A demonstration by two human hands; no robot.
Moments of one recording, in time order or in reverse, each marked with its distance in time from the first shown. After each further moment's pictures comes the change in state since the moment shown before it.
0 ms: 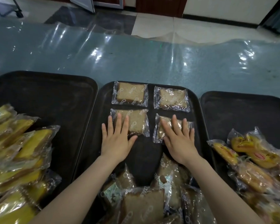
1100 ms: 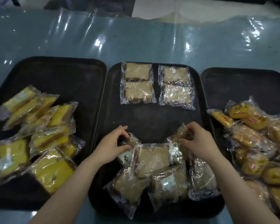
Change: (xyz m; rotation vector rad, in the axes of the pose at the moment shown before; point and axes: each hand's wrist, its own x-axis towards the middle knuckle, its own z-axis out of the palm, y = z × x) left_hand -0.117 -0.047 -0.032 -0.787 -0.241 0.089; right_hand -0.119 -0.015 -0.028 0.467 0.089 0.199
